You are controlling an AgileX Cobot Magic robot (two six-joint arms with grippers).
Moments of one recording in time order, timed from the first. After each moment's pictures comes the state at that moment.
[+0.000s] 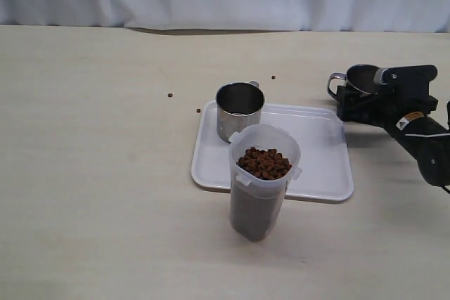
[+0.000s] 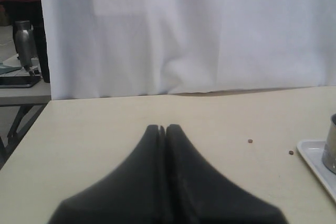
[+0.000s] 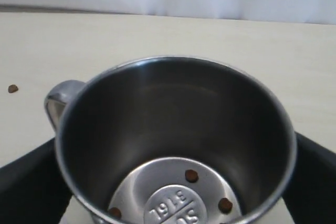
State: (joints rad) left arm -0.11 0.00 0.00 0.04 0.15 0.00; right arm 0.08 2.19 -0.73 -0.17 -1.05 0.00
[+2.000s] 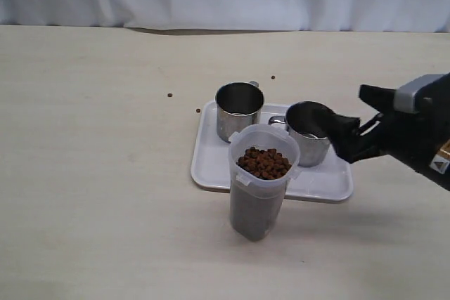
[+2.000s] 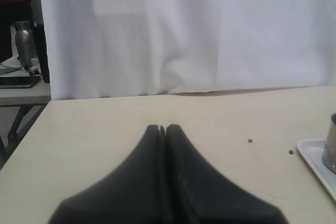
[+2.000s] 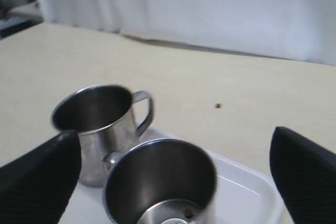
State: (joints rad) left arm -0.11 0.00 0.00 0.04 0.15 0.00; right arm 0.08 1.72 -0.31 -0.63 -1.14 0.22
